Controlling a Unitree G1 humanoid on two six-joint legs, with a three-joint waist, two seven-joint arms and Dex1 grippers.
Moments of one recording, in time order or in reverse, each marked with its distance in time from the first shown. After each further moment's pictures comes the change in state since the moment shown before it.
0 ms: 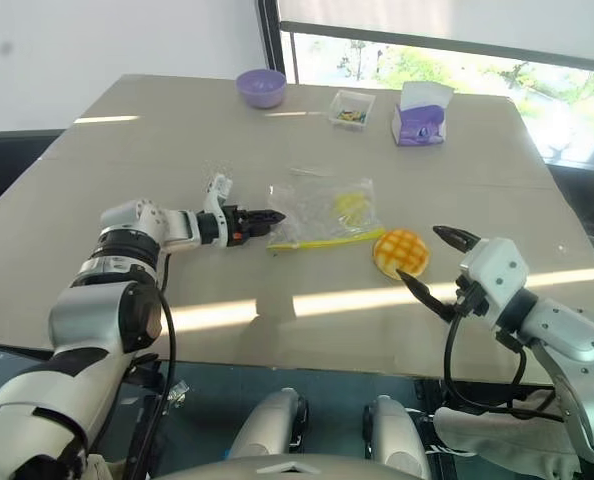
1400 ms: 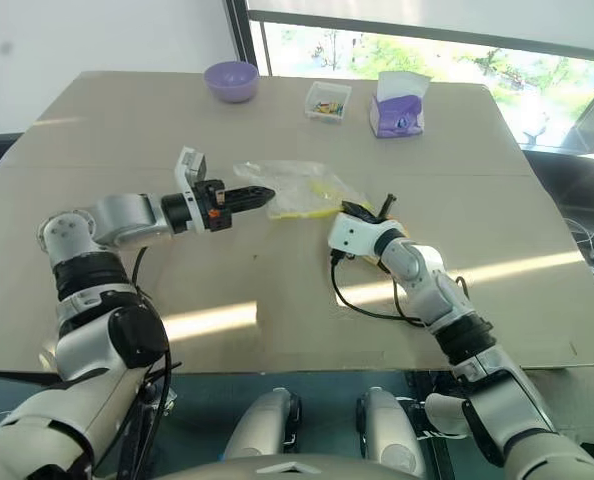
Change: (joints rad) left arm 0.169 -0.038 0.457 -0.542 -1.015 0.529 1.020; right arm -0.691 0.332 0.593 0.881 -0.886 -0.406 -0.386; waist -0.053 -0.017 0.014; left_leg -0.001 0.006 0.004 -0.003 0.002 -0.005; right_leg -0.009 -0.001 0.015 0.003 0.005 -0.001
